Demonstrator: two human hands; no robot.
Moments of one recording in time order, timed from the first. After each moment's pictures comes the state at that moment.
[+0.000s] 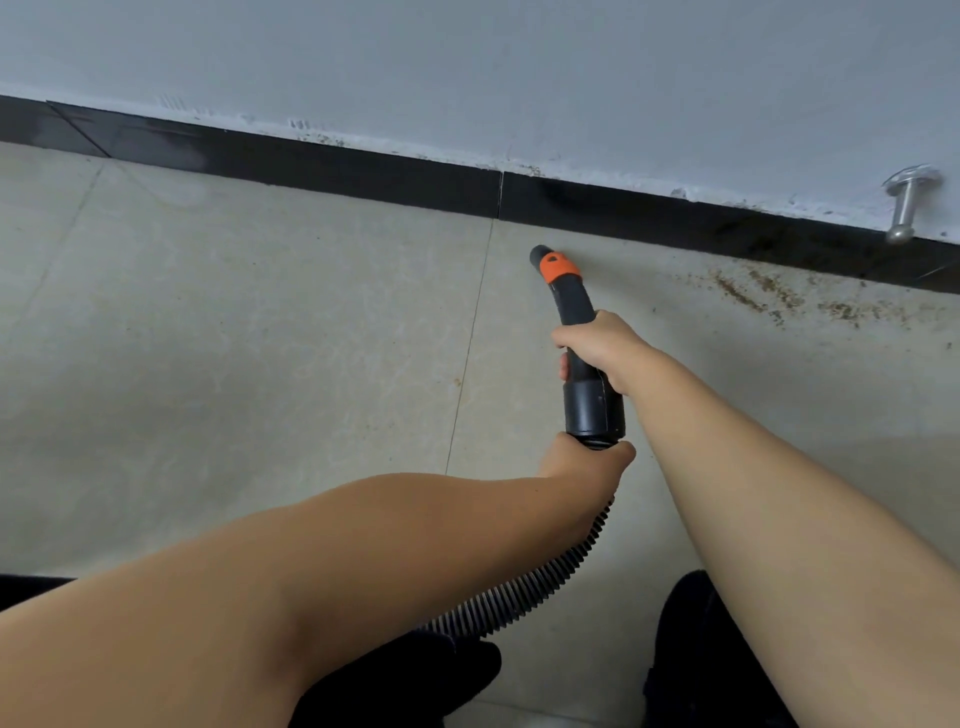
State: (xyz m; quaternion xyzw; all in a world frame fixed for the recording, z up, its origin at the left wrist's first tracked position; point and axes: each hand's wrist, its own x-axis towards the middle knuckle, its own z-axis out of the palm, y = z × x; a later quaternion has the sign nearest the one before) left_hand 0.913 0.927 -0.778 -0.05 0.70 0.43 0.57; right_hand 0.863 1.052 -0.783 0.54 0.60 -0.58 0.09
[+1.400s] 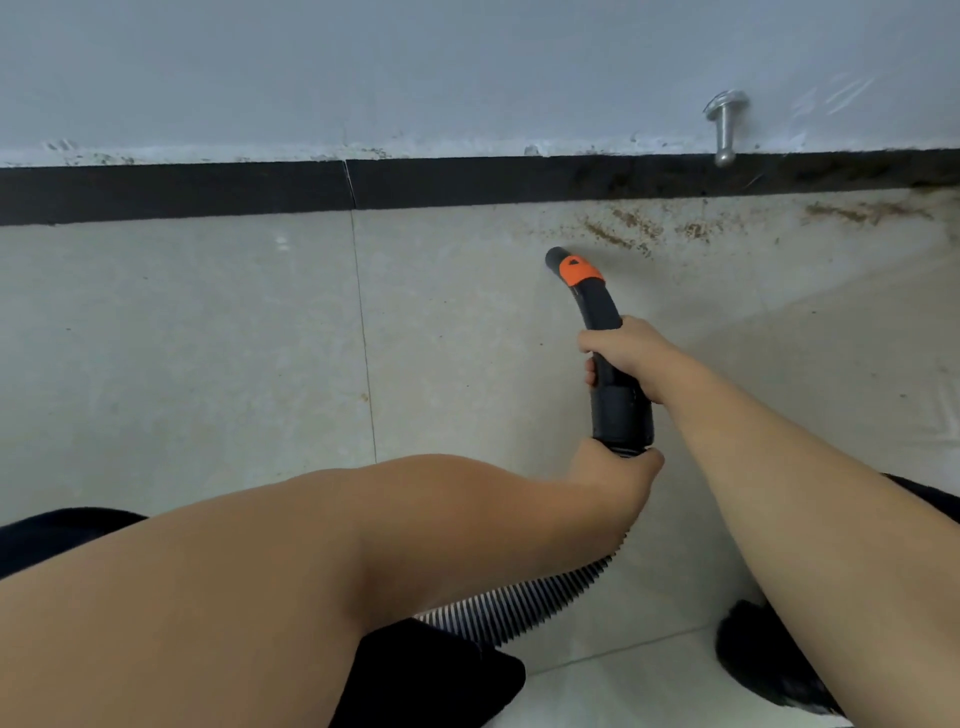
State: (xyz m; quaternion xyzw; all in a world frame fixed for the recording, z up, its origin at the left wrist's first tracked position) left_hand 0.983 0.955 -0.784 0.13 0.65 0.36 0.66; right_hand 0.976 1.092 -0.764 0.67 0.49 -0.56 0.02
